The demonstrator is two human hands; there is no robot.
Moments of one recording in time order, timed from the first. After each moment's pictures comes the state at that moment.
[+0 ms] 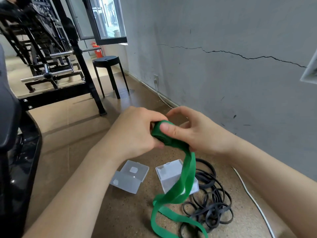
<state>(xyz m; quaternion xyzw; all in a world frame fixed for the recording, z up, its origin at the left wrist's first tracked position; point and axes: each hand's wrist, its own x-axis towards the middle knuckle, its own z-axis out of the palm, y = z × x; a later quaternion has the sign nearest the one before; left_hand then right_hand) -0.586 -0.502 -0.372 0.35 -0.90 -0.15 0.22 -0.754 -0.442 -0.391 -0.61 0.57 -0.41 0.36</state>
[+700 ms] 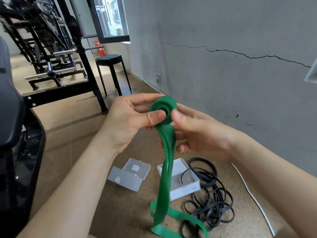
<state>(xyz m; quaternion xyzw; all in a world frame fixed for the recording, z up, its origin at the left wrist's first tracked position) -0.576 -0.510 -0.373 0.19 -0.68 -0.58 0.40 -0.750 -0.440 -0.388 -0.54 0.40 -0.44 0.59</state>
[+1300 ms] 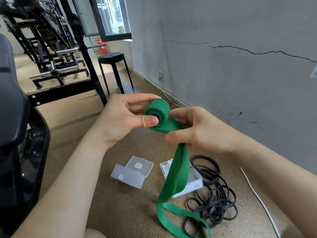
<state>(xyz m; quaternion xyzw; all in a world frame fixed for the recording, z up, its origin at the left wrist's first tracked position) -0.558 -0.523 -0.372 0.23 -0.75 -0.51 0.36 -0.745 -0.440 -0.390 -0.66 0.51 -0.39 0.38</state>
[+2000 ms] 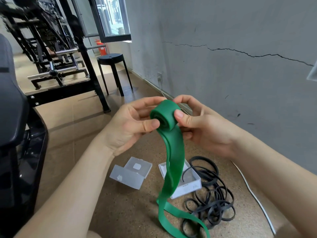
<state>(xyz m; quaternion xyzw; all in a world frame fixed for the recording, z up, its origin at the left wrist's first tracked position) -0.567 -0.524 -0.390 0.14 -0.66 -0.67 0.32 -0.753 -0.444 -0.395 -0.47 0.39 -0.54 0.58</state>
